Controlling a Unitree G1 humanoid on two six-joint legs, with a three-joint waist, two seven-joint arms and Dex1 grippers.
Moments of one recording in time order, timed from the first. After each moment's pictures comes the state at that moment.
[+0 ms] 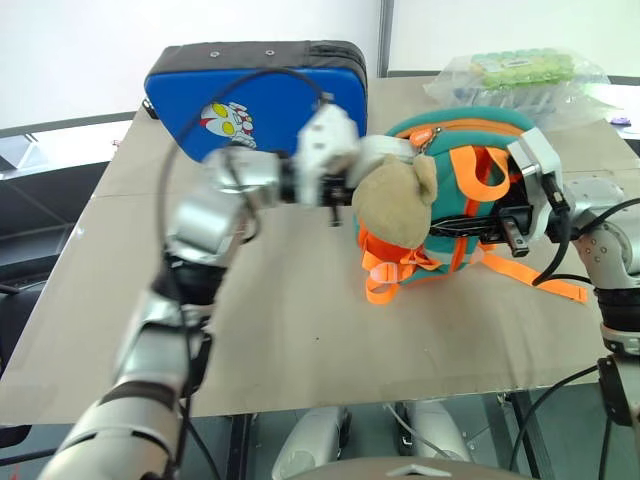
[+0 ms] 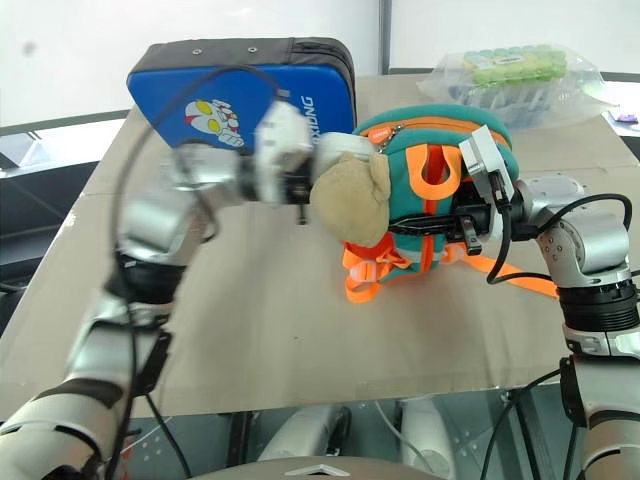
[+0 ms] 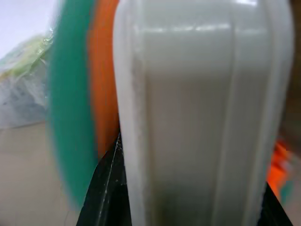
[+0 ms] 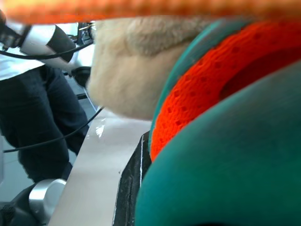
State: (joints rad) left arm -0.96 0.42 -0.33 0.12 -0.28 0.40 -1.02; right arm -0.68 -0.66 0.03 -0.07 0.67 0.55 1.40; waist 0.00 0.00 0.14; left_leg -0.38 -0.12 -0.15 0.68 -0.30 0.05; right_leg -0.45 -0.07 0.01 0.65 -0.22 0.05
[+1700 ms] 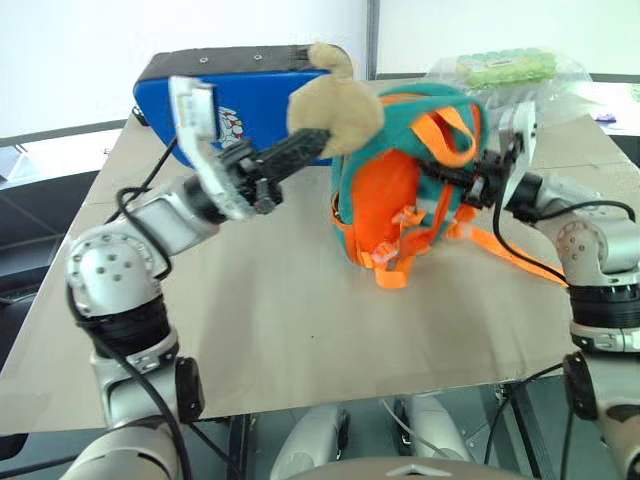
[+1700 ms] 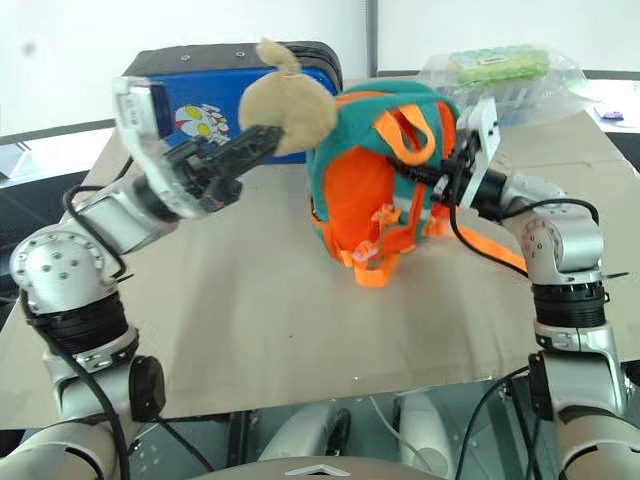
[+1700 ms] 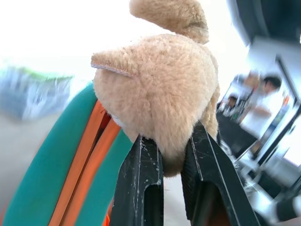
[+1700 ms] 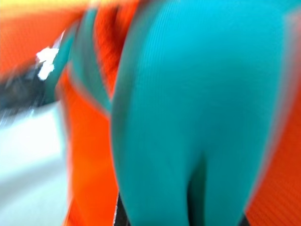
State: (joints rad) left arm -0.55 0.54 0.41 -0.25 -1.35 1.07 -0.51; right arm -0.75 -0.46 -0.13 0.03 0.63 0.64 0.79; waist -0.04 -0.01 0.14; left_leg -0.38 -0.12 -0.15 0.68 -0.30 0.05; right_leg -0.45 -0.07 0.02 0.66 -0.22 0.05
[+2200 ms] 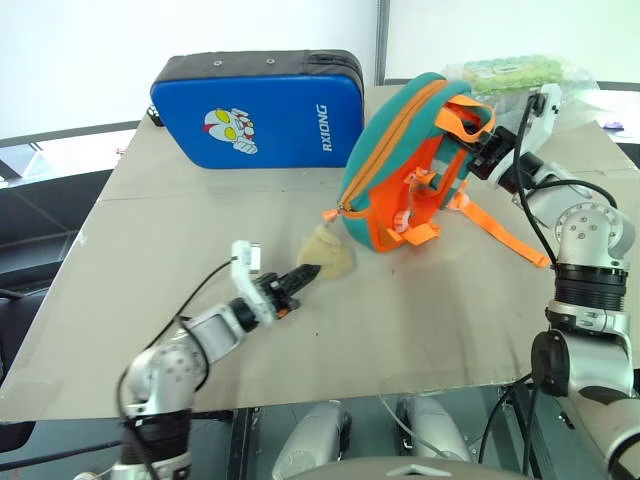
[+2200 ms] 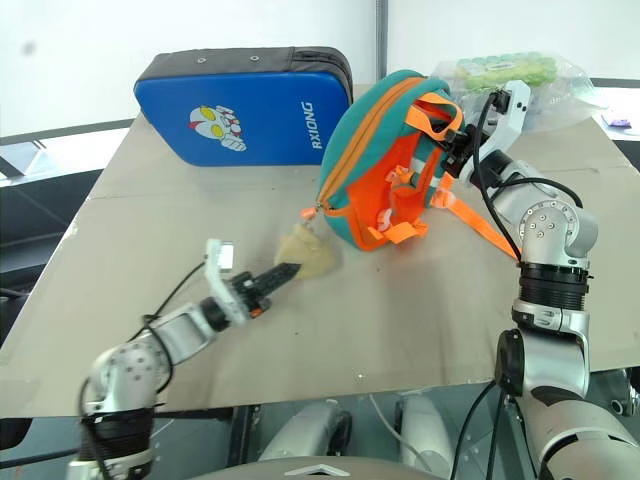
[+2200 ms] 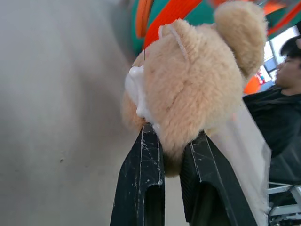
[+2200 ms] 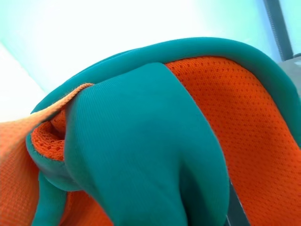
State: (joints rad) left arm -0.13 0.32 0.14 -0.17 -0.93 0.82 -0.37; right arm -0.81 -0.37 -0.30 0.15 0.82 0.78 0.36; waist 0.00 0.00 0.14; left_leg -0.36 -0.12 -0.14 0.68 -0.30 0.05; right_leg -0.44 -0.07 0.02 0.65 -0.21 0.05
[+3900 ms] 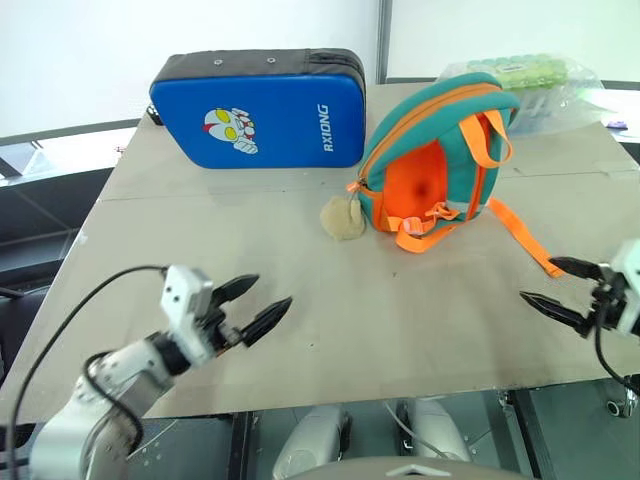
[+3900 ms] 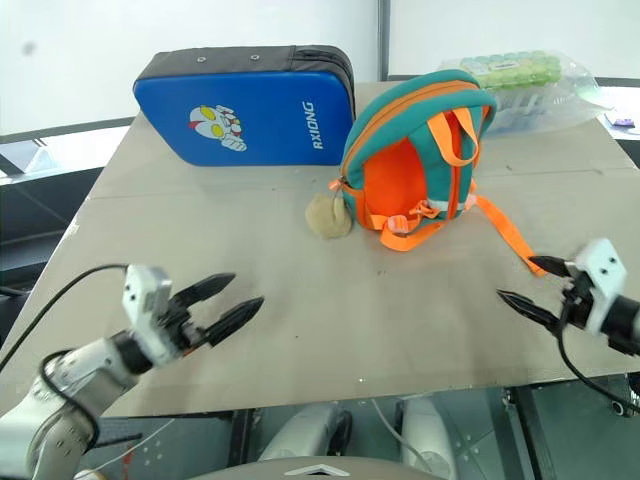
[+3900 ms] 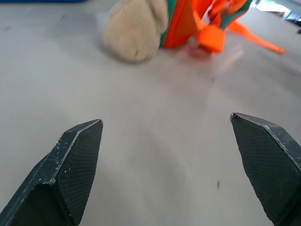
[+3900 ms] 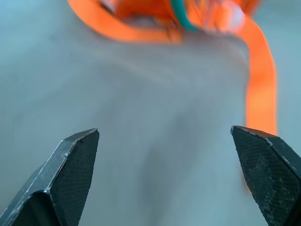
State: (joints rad) left arm 0.39 0.60 0.39 -0.58 -0.70 0.51 -0.74; right arm 0.20 -0.86 -0.45 -0.11 0.48 0.30 1.01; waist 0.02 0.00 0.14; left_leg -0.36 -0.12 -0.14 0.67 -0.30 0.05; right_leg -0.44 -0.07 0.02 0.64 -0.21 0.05
